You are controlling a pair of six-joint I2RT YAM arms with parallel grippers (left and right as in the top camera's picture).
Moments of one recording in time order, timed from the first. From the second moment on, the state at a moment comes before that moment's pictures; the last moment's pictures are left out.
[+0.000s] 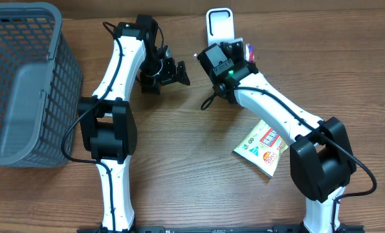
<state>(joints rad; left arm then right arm) -0.14 2.33 2.10 -1.35 0.37 -0.23 0.58 2.04 1.67 -0.80 0.75 0.34</state>
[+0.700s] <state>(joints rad) -0.14 2.33 2.10 -1.37 0.26 -0.30 0.57 2.04 1.67 -0.44 0.80 -0.24</state>
